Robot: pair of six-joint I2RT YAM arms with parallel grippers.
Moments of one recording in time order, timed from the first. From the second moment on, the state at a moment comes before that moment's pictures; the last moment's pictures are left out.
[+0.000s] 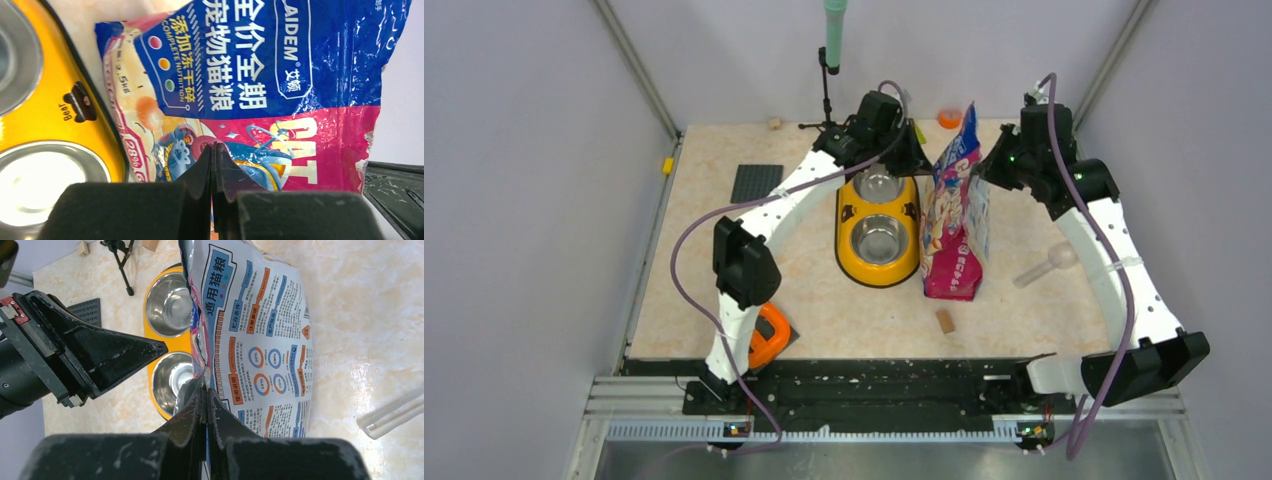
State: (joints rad) left arm -0.68 2.13 2.18 -0.61 0.32 -0.79; right arm 0.27 1.32 1.55 -0.84 0.06 0.55
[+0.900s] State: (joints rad) left arm -0.72 2.08 2.19 -0.42 0.64 -0.79; right arm 0.27 1.32 1.55 -0.80 -0.01 0.56
